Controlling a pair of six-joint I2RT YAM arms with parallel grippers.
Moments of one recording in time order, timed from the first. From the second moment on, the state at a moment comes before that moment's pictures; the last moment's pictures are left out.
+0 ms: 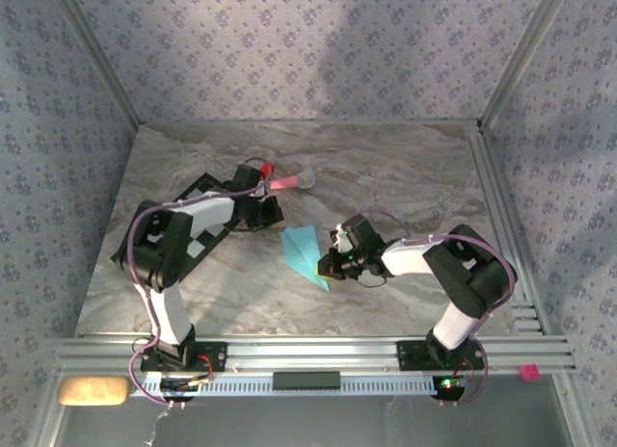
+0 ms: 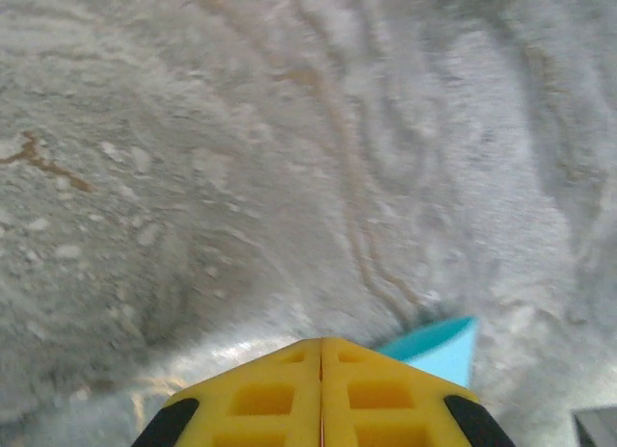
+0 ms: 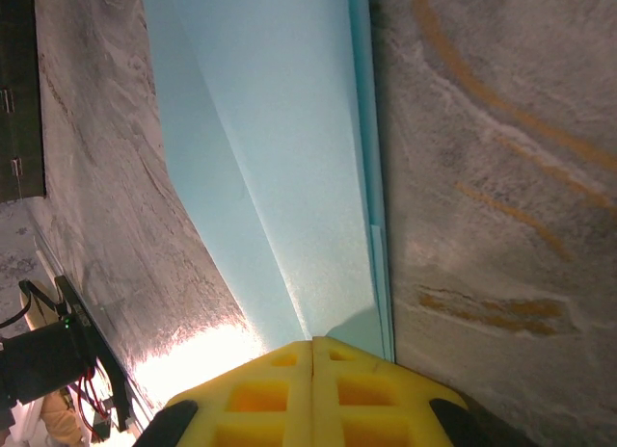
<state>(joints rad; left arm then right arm) -0.42 1.81 1.07 -0.28 0.38 -0.70 0.67 1.67 0.61 0.14 -0.57 0.79</state>
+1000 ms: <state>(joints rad) -0.62 1.81 0.93 -0.16 0.42 -0.75 0.69 1.53 0.52 0.03 -0.54 0.77</state>
